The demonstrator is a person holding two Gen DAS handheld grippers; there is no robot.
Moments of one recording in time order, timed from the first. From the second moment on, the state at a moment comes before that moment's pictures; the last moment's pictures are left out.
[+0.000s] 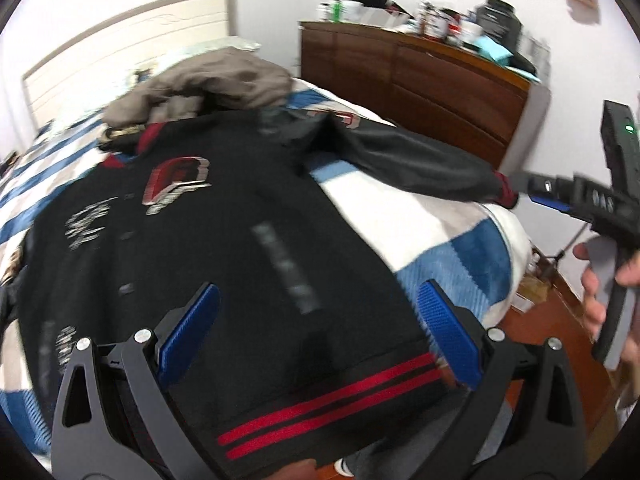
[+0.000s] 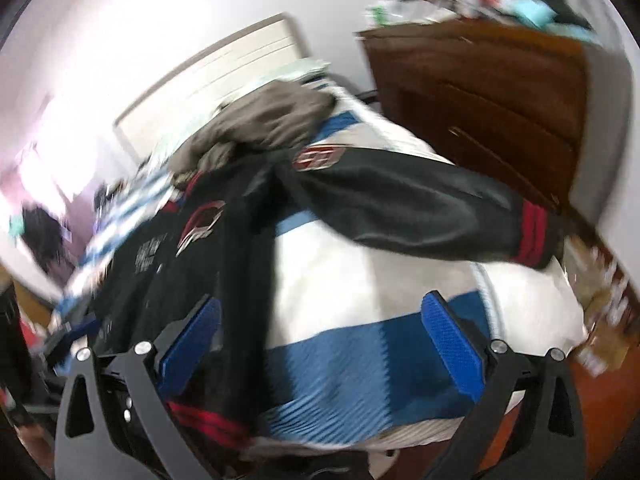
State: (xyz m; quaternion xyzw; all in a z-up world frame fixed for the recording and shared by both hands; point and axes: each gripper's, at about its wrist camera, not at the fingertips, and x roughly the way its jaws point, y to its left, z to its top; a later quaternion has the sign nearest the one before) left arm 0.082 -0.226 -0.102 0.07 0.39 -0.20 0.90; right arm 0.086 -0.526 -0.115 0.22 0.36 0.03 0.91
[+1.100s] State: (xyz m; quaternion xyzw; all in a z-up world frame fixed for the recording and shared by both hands) left arm 0.130 -0.280 -0.211 0.06 0.50 -0.27 0.82; right arm 0.207 -0.715 -0.261 0.60 0.32 -0.06 0.73
